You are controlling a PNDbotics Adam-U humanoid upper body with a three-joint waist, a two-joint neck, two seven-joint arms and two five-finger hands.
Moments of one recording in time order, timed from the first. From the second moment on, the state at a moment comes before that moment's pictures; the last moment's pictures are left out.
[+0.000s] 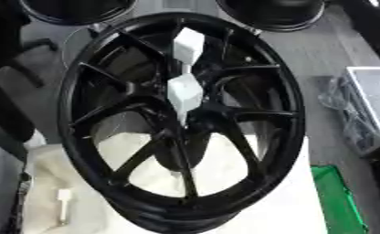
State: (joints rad) left arm -0.33 0.36 0.04 -1.63 0.36 -0.03 0.50; right arm -1.27 -0.60 0.55 -1.66 -0.02 0.35 0.51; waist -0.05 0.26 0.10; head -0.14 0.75
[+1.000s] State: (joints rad) left arm -0.33 0.37 0.04 -1.63 0.36 -0.02 0.49; right arm -1.27 -0.56 0.64 -1.63 -0.01 0.35 0.61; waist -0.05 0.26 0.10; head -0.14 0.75
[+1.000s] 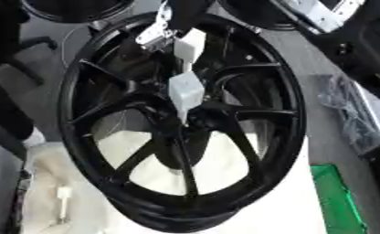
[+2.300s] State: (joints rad) left arm -0.33 0.37 0.04 -1.63 0.36 -0.02 0.48; right arm -1.11 -0.67 0.65 -1.69 0.04 0.28 0.75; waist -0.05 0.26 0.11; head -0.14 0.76
